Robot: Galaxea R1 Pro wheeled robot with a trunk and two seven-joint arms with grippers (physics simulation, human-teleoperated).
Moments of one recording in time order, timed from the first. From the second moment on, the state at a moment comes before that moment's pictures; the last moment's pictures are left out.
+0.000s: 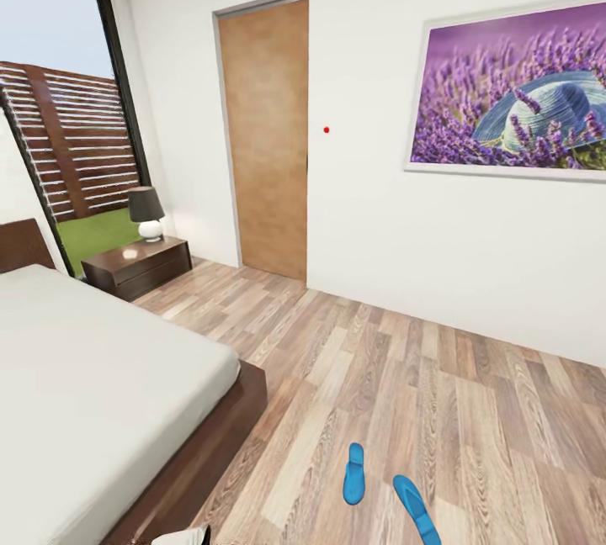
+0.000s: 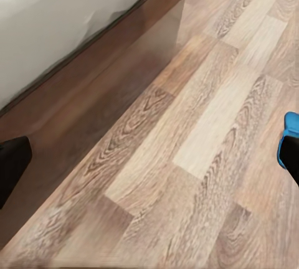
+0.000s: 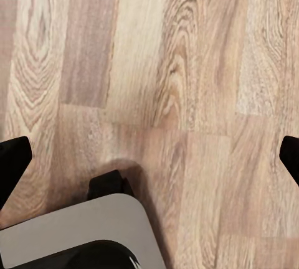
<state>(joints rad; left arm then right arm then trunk) 0.01 -0.04 0.05 -0.80 0.07 -0.27 0.01 0.00 -0.04 -0.30 -0.43 -0.02 -0.01 -0.07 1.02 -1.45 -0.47</state>
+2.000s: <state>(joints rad) 0.01 -0.04 0.05 -0.80 0.07 -0.27 0.01 0.00 -0.04 -0.30 -0.43 -0.02 -0.01 -0.07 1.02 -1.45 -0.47</state>
